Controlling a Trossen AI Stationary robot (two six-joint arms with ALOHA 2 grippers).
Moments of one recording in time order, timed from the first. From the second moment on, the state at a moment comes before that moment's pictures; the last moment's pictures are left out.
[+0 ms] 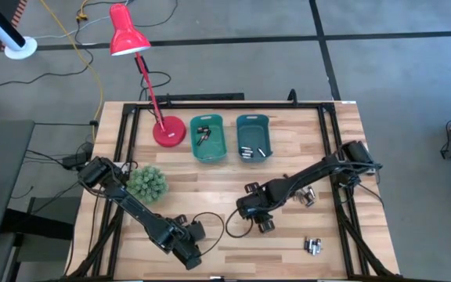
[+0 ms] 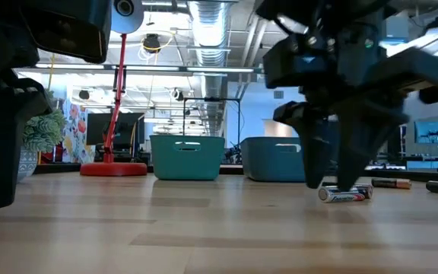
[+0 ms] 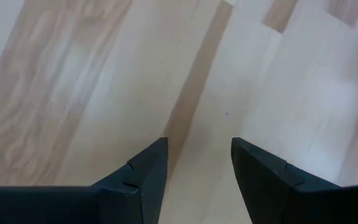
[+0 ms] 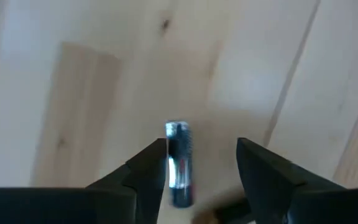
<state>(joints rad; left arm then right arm) -0.69 1.91 1.23 -0.52 -0.21 -1.09 0.32 1.90 1.21 -0.59 -0.02 0.04</state>
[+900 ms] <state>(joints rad) -0.58 1.91 1.23 -0.57 -0.25 -1.12 0.24 1.90 1.20 -0.57 -0.07 0.05</state>
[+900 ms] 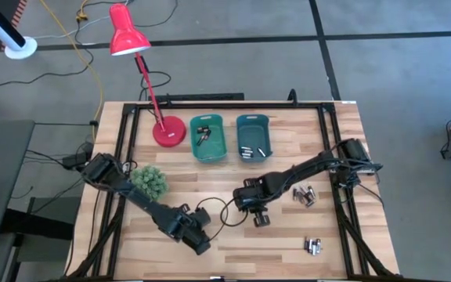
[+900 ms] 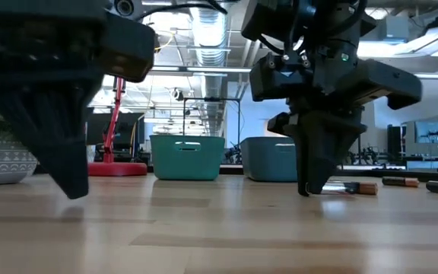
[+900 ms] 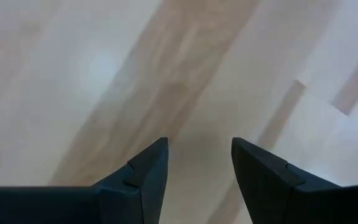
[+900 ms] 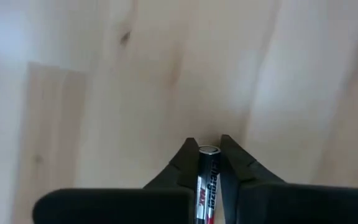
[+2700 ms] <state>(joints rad) -0.12 1.91 1.14 -0.37 -0.31 -0.27 -0.51 1.93 1.32 -0.62 -0.11 0.24</state>
